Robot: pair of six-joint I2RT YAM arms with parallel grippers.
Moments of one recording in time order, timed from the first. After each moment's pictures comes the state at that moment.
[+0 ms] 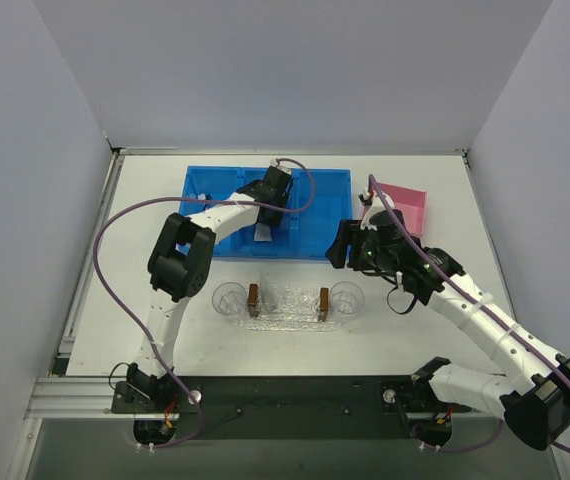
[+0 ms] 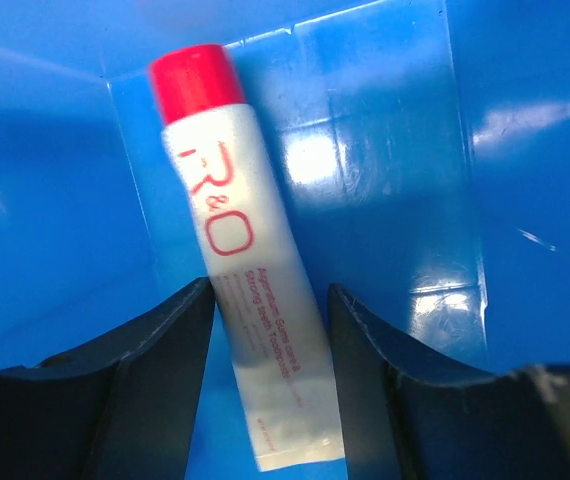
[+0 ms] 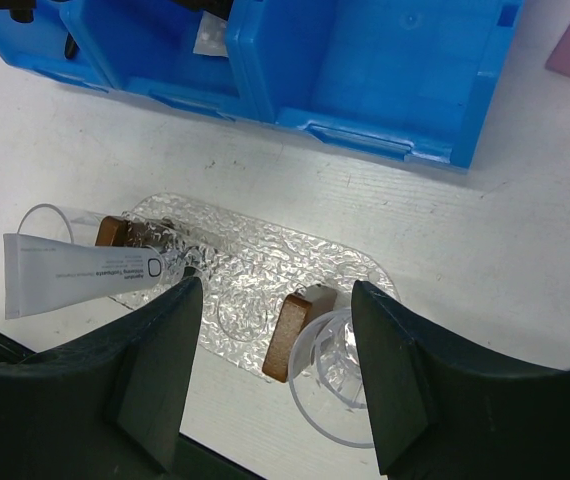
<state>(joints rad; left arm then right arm) -0.56 2.27 1.77 -0.44 -0.36 -0.14 0.59 1.09 0.93 -0.47 0.03 0.47</state>
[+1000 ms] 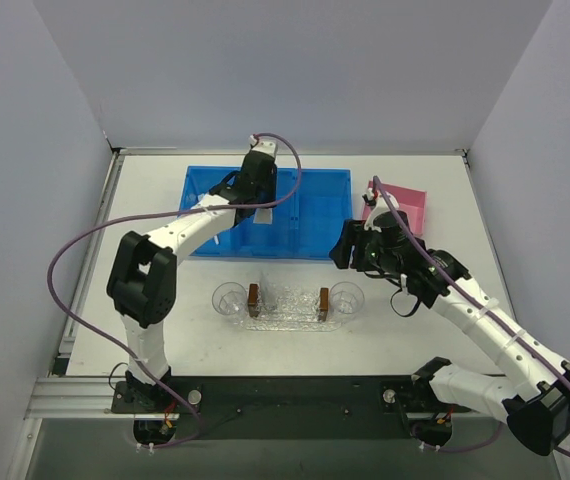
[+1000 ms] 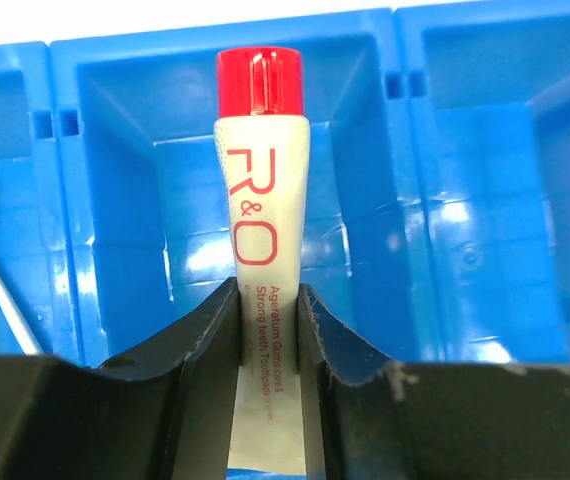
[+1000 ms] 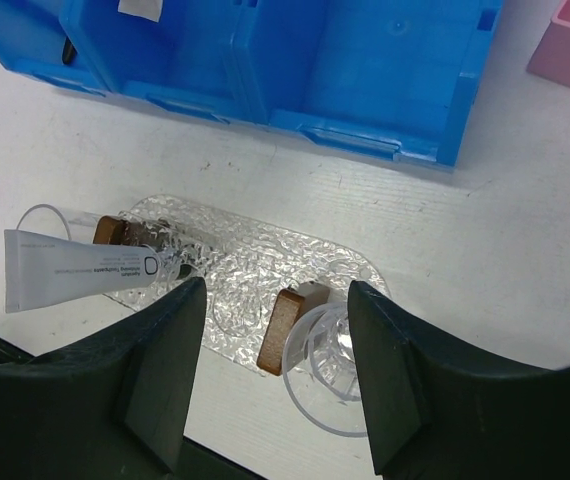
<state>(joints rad) -0.56 1.95 1.58 -0.30 -0.28 -0.29 0.59 1.05 0.93 -0.49 0.04 0.47</state>
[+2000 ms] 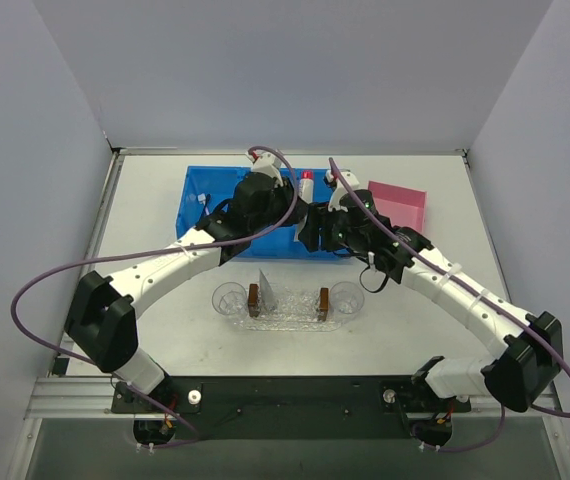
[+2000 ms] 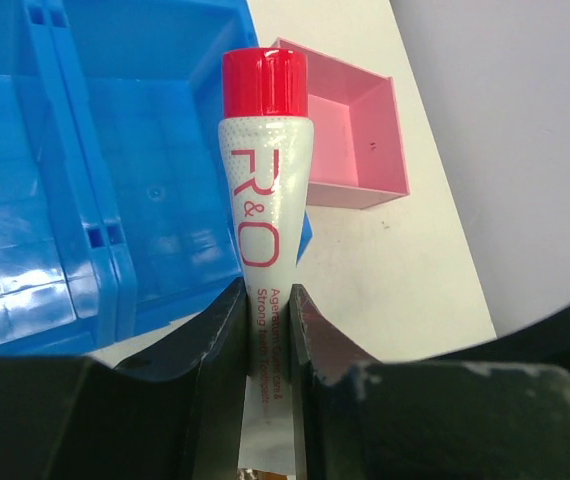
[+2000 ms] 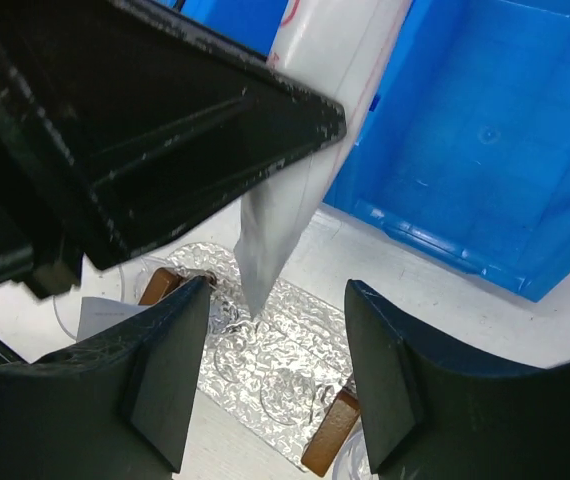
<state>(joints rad) -0.72 1.59 1.29 -0.06 -0.06 -0.70 0.68 1.29 1.09 -0.34 0.02 0.38</state>
